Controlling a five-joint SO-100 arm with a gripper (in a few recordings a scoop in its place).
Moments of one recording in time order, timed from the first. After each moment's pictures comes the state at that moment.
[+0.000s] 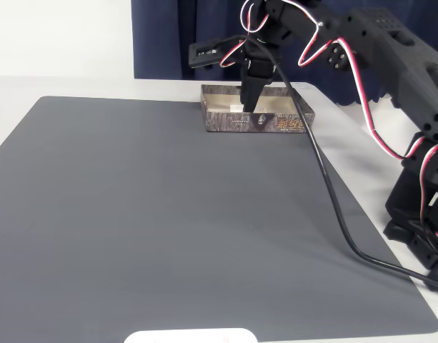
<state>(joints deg) 76.1 28.8 6.1 93.6 -64.9</state>
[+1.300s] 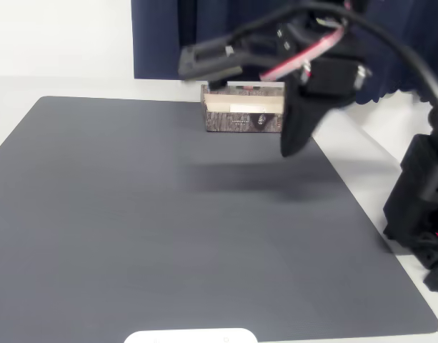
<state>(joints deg) 21.0 133.0 127.1 86.8 -10.7</state>
